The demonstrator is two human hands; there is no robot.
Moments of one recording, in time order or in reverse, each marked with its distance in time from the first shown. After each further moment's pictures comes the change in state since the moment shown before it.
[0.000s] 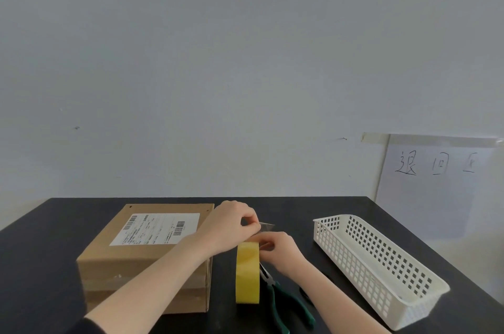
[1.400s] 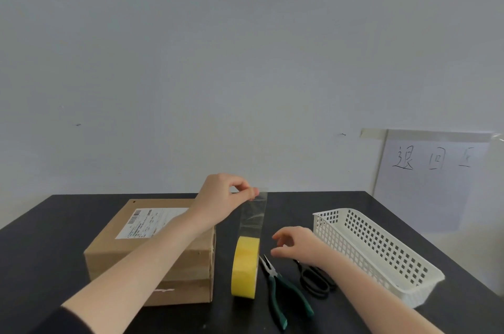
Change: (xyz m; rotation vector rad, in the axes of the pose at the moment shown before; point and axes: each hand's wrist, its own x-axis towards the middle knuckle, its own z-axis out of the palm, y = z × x) left_hand -0.001 0.014 -0.045 -0.229 0.158 -0.062; right_hand -0.012 0.009 -0.041 -0.388 -0.111 0.094
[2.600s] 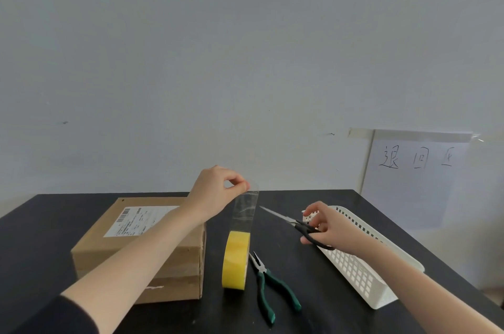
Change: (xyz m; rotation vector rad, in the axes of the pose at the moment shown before) left_hand 0.008 0.002 0.005 0.040 0.059 0.065; right_hand -0.053 0.030 -0.068 0.199 0.155 0.009
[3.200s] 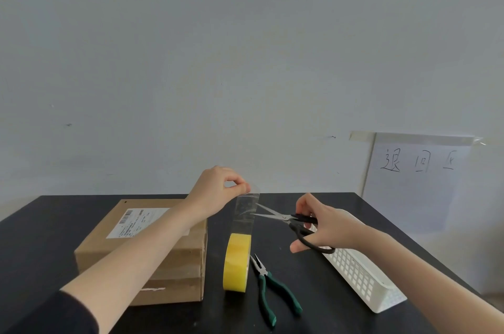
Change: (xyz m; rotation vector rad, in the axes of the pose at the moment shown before) left_hand 0.006 -0.003 -0.006 -0.022 -0.072 -0.009; right_hand -0.013 -0.052 -0.013 -0.235 -0.092 -0.109
